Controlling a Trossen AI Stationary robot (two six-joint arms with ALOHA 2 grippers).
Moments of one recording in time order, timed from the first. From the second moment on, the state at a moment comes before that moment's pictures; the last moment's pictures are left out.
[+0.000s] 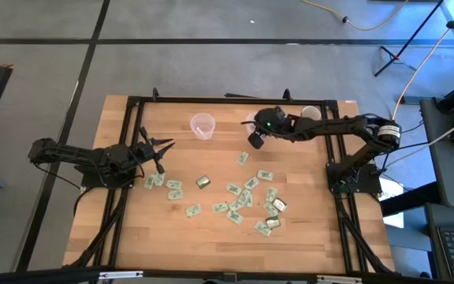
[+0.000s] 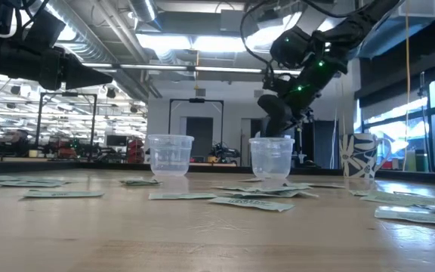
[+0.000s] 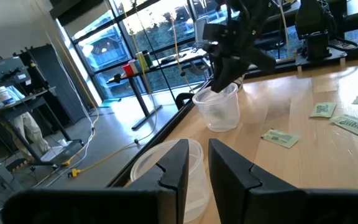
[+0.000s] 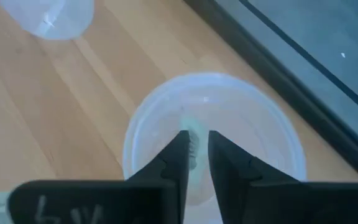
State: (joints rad) left arm -0.10 0.21 0.01 0.18 -0.64 0.30; right arm -0.37 1.58 0.86 -0.06 0.33 0.12
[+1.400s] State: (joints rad) left arm -0.10 0.21 0.01 0.17 -0.63 0.30; right arm -0.02 1.50 0.66 -0.13 0.05 0.18
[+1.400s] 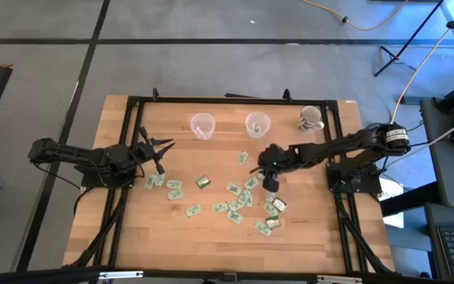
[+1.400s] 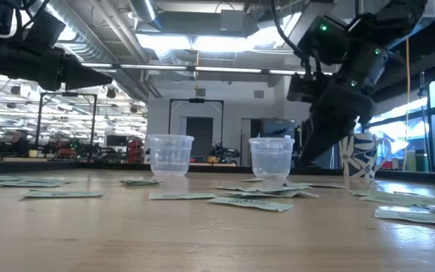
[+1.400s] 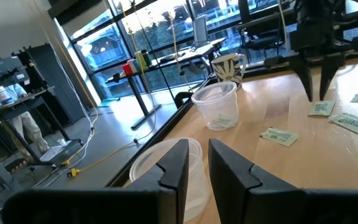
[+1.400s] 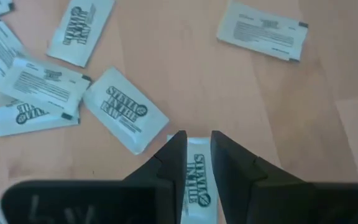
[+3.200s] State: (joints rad) left arm -0.10 0.21 0.01 0.17 -0.63 0.30; right arm -0.02 1.58 0.55 0.09 0.09 0.18
